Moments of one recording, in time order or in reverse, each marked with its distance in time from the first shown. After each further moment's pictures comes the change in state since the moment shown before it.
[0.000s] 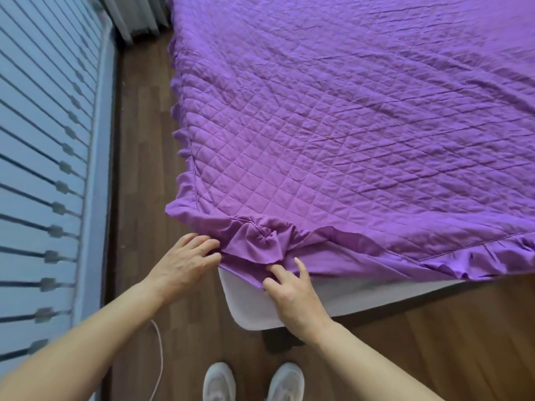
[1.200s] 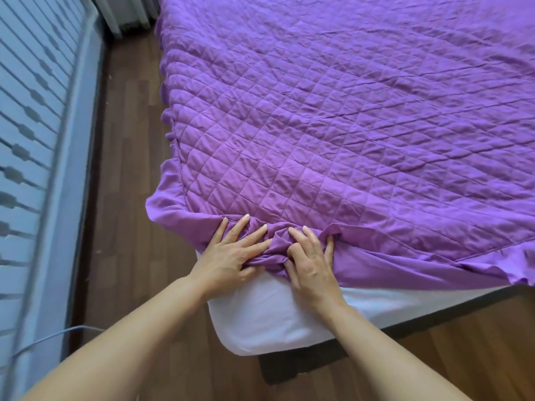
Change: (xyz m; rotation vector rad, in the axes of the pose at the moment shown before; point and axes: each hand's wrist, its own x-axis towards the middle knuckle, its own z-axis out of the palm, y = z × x) left_hand 0.072 0.044 0.107 -0.242 -0.213 -0.175; right_hand 0.020 0.080 0.101 0.038 0.192 0.235
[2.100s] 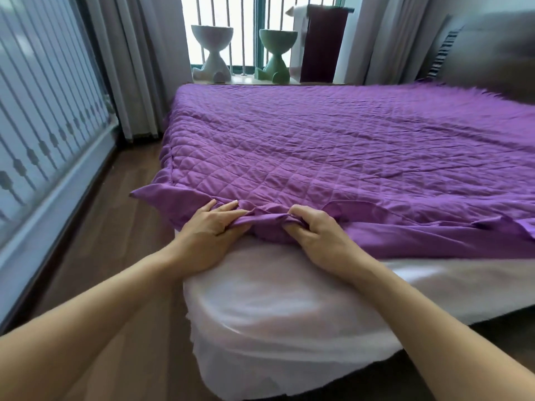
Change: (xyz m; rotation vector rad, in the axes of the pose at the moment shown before) left_hand -0.004 0.000 0.026 -0.302 0.576 0.045; right_hand 0.004 0.009 -0.014 0.395 0.028 -0.076
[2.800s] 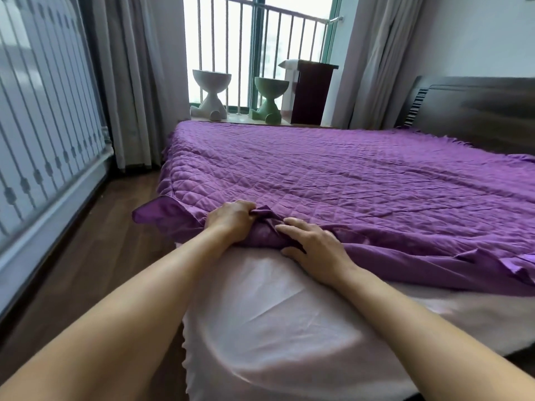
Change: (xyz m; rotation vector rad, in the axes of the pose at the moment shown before) left_hand 0.106 -0.014 0.001 0.238 0.041 -0.293; right_hand 0.047 0.016 -0.009 -0.589 -0.013 -0.069
